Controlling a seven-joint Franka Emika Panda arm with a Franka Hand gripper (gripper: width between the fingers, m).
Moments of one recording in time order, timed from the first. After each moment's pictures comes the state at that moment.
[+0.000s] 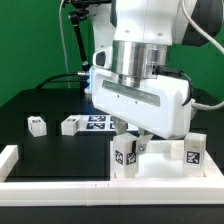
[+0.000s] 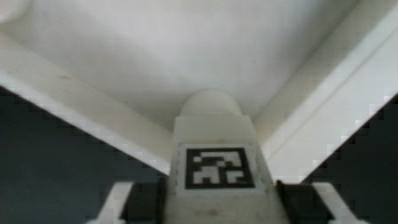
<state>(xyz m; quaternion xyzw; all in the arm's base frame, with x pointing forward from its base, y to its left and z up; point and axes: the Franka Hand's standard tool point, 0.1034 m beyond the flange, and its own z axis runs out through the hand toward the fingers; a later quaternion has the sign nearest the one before) 0.622 0.016 0.072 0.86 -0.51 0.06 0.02</state>
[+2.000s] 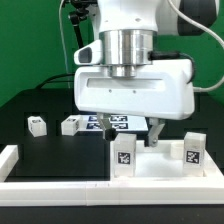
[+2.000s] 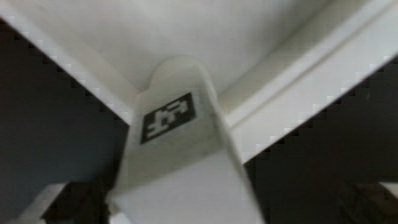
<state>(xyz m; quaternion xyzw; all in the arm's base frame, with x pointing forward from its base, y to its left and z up) 0.630 0.016 0.084 0.95 -0.30 0.09 -0.02</state>
